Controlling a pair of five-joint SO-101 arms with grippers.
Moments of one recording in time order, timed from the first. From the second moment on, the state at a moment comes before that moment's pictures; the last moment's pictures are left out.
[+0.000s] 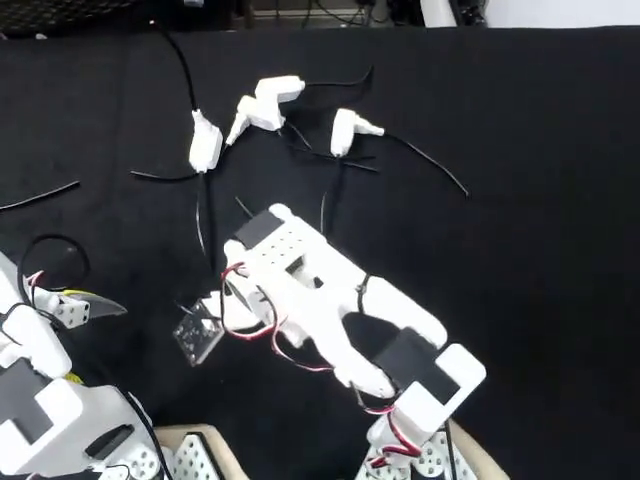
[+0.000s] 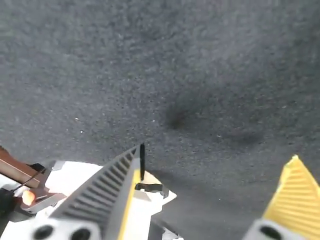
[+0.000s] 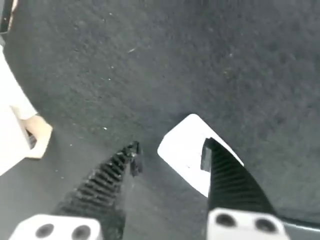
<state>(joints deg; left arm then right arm) -49.1 -4.4 34.9 88.2 18.4 -43.3 9.4 18.7 88.3 85.8</state>
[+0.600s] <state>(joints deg) -49.1 -4.4 34.9 88.2 18.8 -43.3 14.3 23.5 77.7 79.6</state>
